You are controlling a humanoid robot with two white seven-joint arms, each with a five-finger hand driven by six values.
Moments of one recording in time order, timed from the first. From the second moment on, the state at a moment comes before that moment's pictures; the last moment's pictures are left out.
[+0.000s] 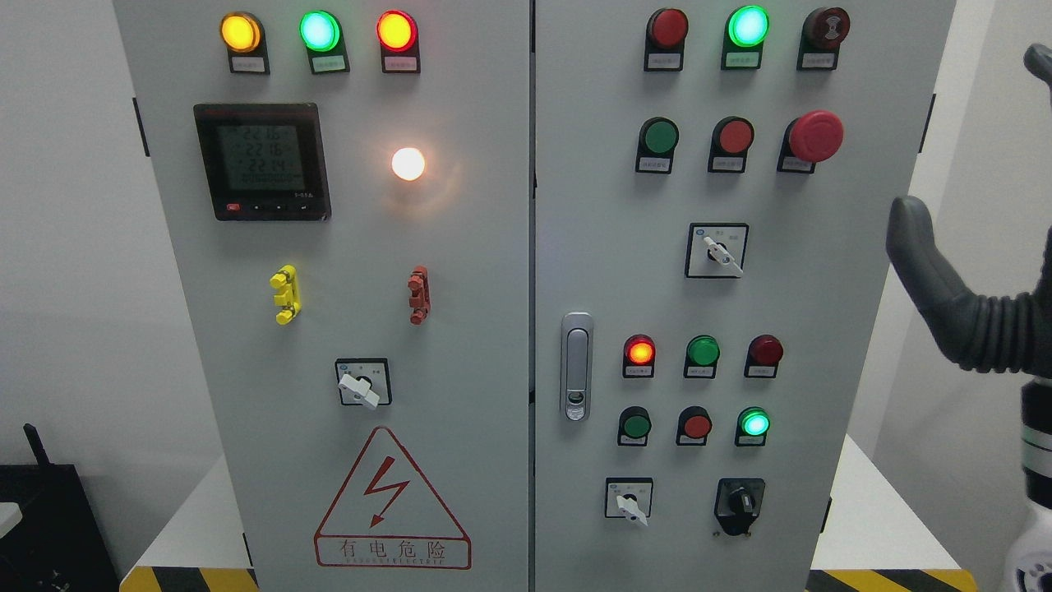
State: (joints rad) left arm 0.04 -0.09 0.00 0.00 0.00 -0.09 0.11; right arm -0.63 -0.25 -0.09 -2.08 0.79 0.04 -0.08
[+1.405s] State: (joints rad) left arm 0.04 -0.09 0.00 0.00 0.00 -0.09 0.11; right arm -0.63 -0.21 -0.09 -2.07 0.79 0.05 -0.07
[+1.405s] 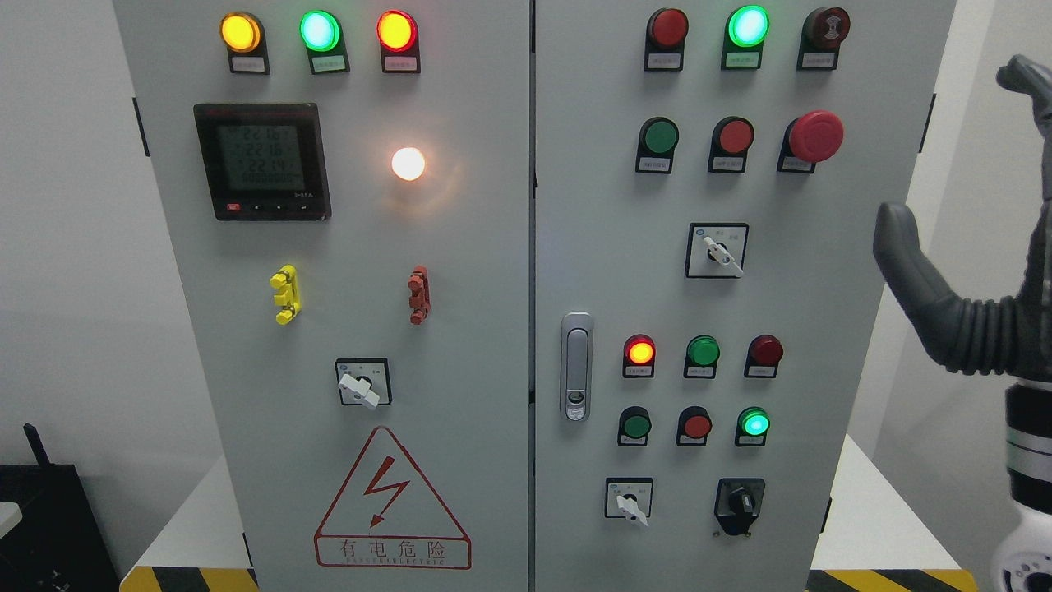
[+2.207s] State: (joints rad) left arm 0.04 -0.09 0.00 0.00 0.00 -0.09 0.11; right arm -0.57 -0.15 -0.08 -2.03 0.79 0.12 -0.06
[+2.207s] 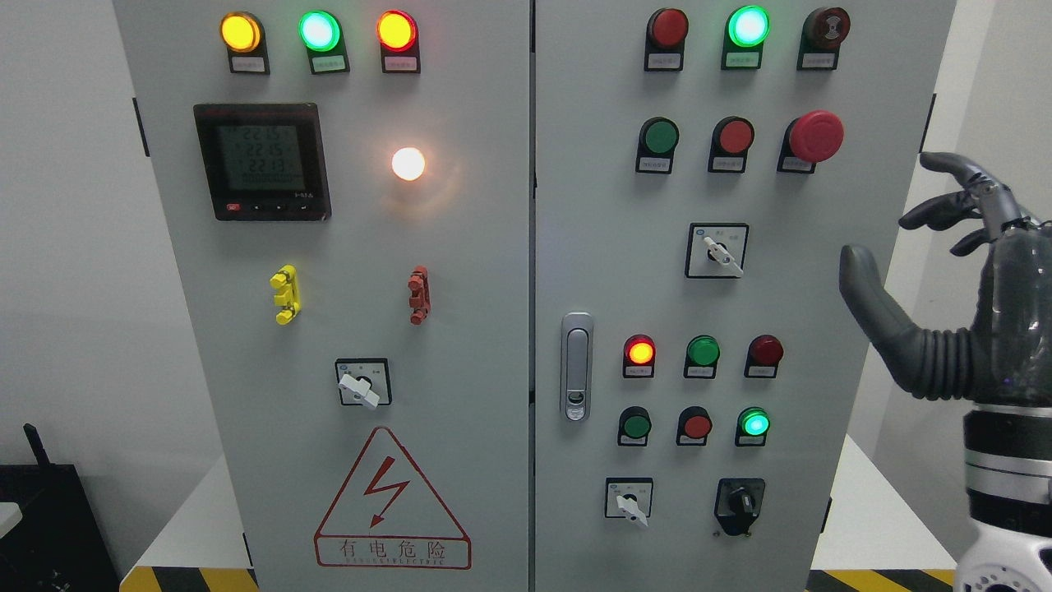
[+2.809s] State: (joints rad) left arm 0.04 -0.09 0.00 0.00 0.00 -0.09 0.11; right arm -0.57 -0.12 -0.03 -1.99 0.80 0.20 -0.02
